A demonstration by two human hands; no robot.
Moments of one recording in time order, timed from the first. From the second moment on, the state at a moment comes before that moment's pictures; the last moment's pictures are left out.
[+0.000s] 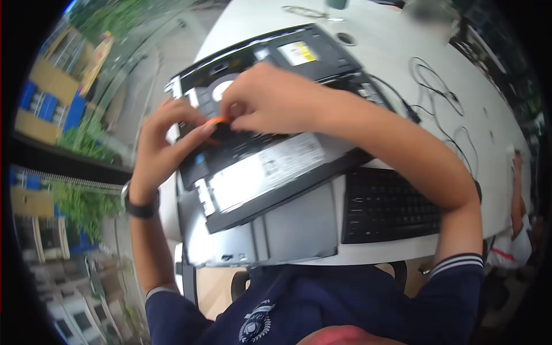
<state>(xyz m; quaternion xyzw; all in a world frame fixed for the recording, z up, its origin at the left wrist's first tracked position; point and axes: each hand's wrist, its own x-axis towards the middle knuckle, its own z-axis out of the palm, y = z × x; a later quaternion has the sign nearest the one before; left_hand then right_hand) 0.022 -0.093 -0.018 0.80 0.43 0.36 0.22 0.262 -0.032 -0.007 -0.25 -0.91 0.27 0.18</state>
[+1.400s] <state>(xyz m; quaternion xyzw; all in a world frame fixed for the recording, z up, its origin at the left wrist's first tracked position) 0.009 -0.095 -0.020 0.82 0.41 0.35 0.19 0.237 -0.044 -0.018 -0.22 -0.95 0.18 0.15</state>
